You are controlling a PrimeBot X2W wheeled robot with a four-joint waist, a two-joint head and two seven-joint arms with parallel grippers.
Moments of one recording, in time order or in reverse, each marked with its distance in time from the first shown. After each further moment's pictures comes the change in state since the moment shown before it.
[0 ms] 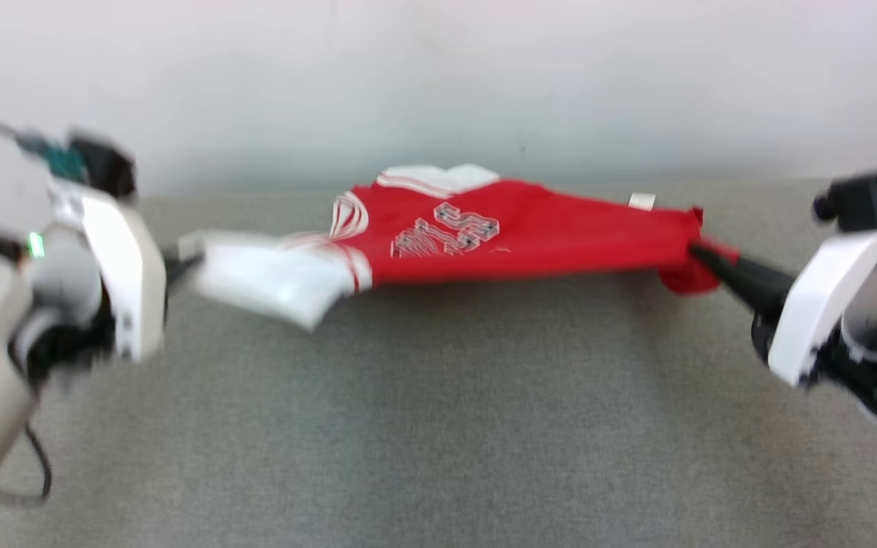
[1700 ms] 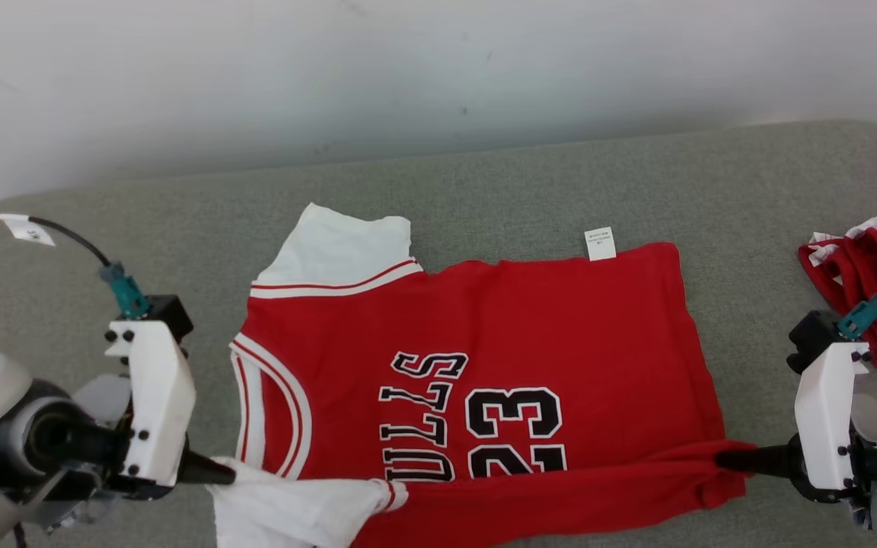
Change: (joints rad) left arm 0.230 0.235 -0.038 -0.540 -0.448 0.291 0.604; right arm 0.149 -0.123 0.080 -0.069 0.250 0.000 0.601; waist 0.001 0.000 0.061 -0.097
